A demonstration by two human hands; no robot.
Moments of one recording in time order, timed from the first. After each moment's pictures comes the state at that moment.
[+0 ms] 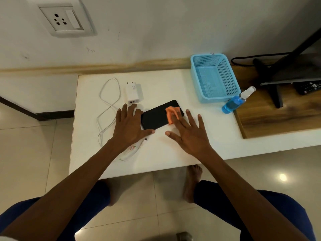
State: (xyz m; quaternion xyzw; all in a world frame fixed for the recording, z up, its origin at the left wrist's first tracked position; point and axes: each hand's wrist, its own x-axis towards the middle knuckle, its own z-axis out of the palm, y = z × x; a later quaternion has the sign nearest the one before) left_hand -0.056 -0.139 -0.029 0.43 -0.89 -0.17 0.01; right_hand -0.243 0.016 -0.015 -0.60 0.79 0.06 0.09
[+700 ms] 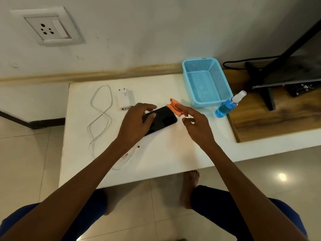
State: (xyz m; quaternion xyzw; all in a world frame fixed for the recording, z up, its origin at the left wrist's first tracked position) left_hand -0.100 -0.127 0.014 0.36 -0.83 -0.36 0.22; right_hand -0.286 0.006 0.012 -0.47 0.74 -0.42 0.22
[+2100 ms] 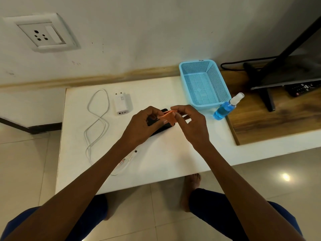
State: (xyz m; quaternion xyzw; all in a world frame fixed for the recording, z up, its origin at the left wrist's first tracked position) left_hand -0.123 -0.121 0.022 0.33 -0.78 -0.50 0.20; right_hand -0.280 -0.009 0.020 -0.47 0.73 -0.48 0.14
